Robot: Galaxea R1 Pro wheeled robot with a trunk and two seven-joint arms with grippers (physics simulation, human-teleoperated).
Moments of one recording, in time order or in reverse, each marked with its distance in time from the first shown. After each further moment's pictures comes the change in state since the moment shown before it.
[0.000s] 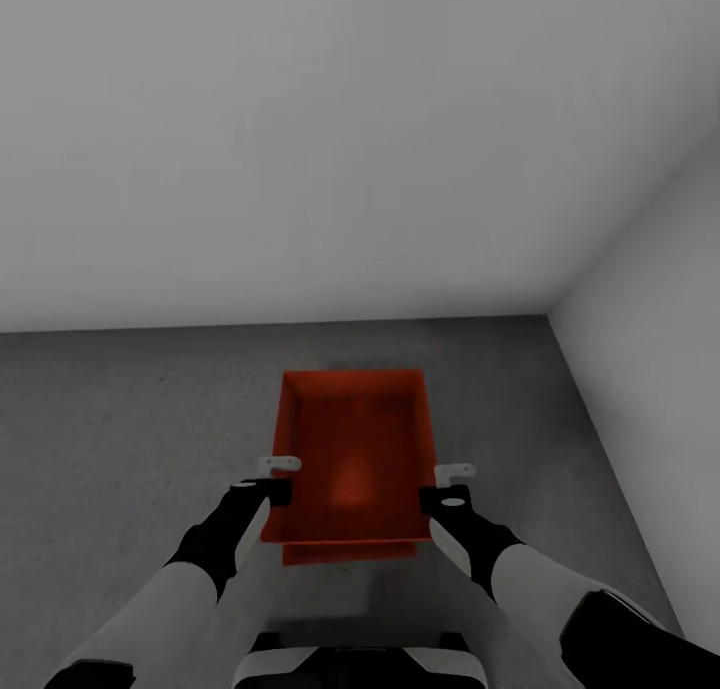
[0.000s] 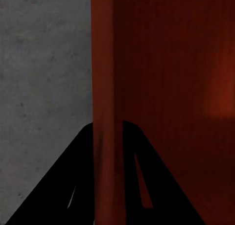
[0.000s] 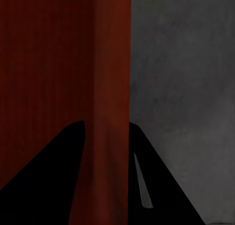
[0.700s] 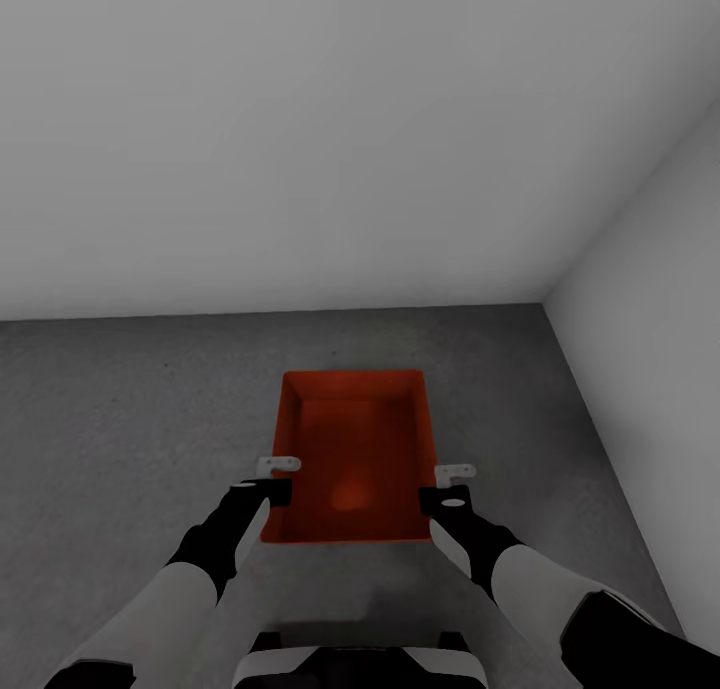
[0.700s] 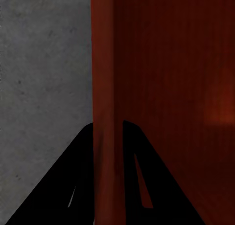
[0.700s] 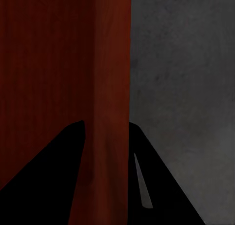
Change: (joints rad) left arm 0.000 0.000 0.000 0.003 0.000 -0.003 0.000; right arm 0.002 0.000 0.000 0.000 0.000 -0.002 -0.001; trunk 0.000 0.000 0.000
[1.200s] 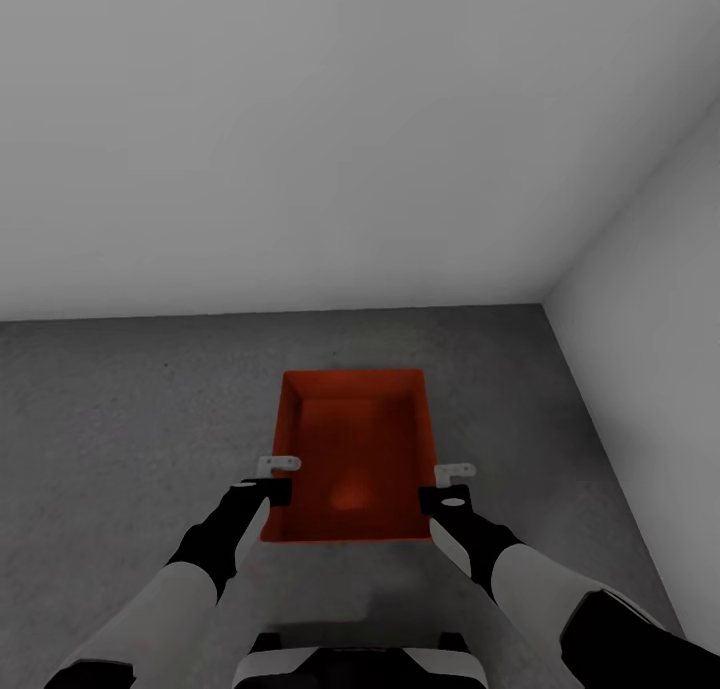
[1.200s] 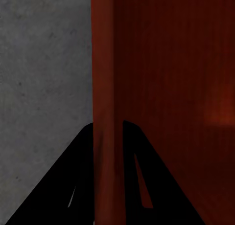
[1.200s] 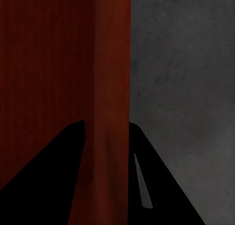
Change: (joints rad) left arm 0.000 0.000 0.000 -0.003 0.000 -0.001 0.001; right arm -0.002 0.000 0.001 0.000 -0.001 -0.002 0.000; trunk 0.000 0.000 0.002
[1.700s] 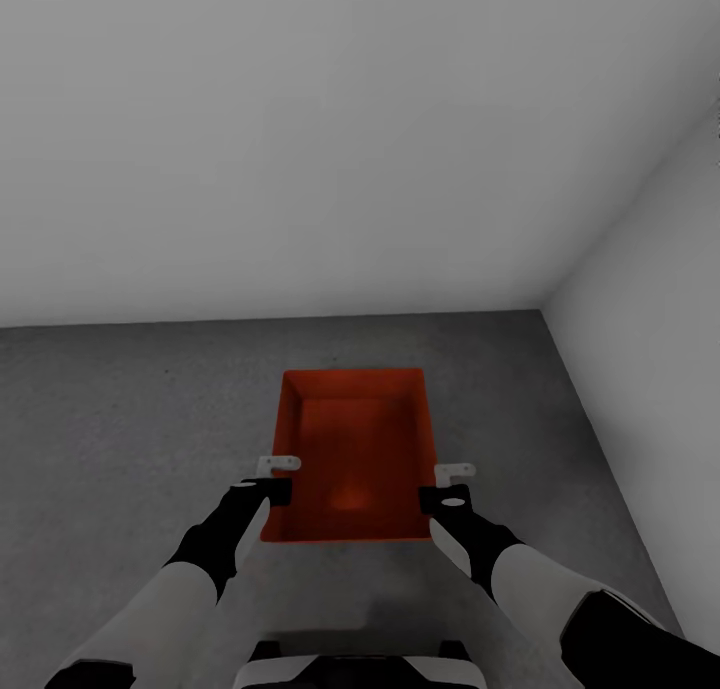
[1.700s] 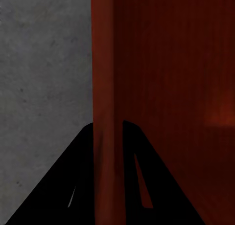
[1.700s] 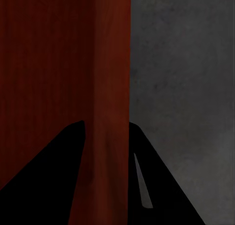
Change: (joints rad) left arm 0.000 0.000 0.000 0.001 0.000 -0.002 0.000; right arm 0.000 0.000 0.000 0.000 0.000 -0.002 0.000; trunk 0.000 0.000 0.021
